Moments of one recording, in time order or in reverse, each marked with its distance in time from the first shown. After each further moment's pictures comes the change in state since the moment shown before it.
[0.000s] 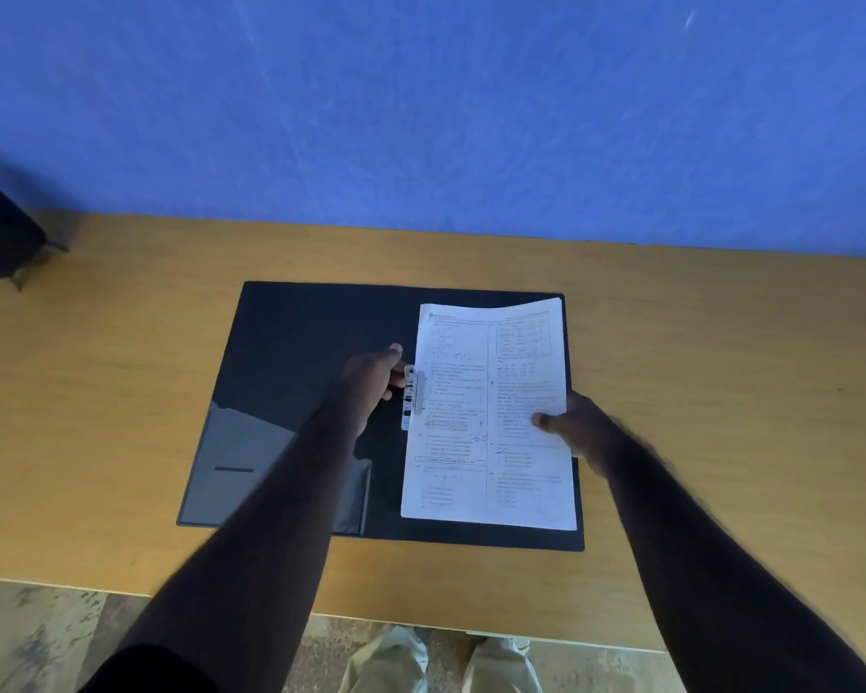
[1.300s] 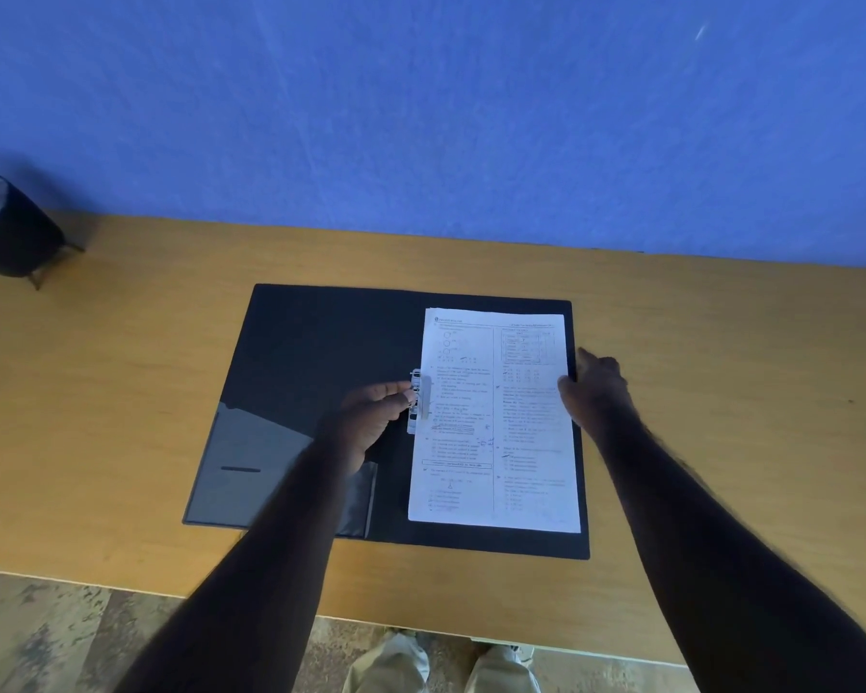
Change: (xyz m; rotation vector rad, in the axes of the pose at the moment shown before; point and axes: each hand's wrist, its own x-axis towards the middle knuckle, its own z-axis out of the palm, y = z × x) left_hand -0.022 -0.039 -0.009 -0.074 -0.077 0.078; right_hand 0.027 -0.022 -0.011 -0.407 0.430 -0.126
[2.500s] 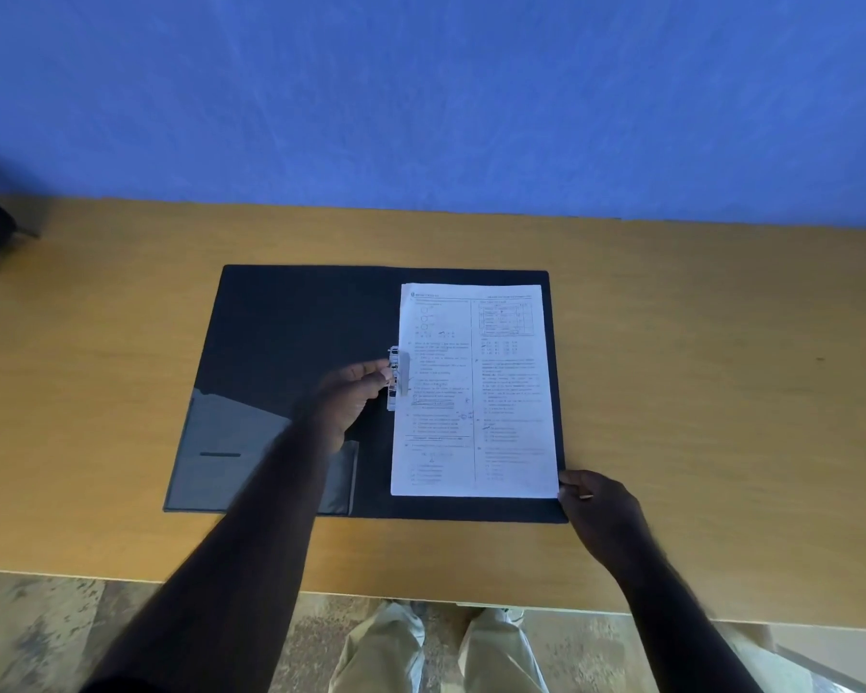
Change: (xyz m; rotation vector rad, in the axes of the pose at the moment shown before) left_hand 0.000 -0.004 0.003 -0.018 0.002 0.000; right_hand -0.146 0.085 0.012 0.061 -0.168 0.132
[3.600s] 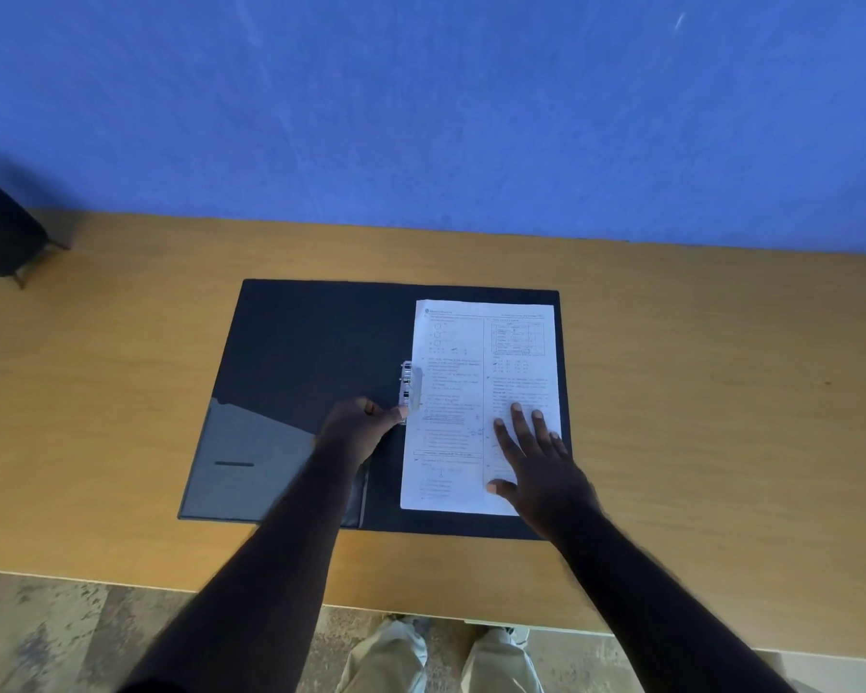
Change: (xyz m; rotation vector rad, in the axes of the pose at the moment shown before) left_hand -0.005 -0.018 -0.001 0.479 0.237 -0.094; right_hand 0.049 -0.044 0.043 -0.737 -0.041 -0.630
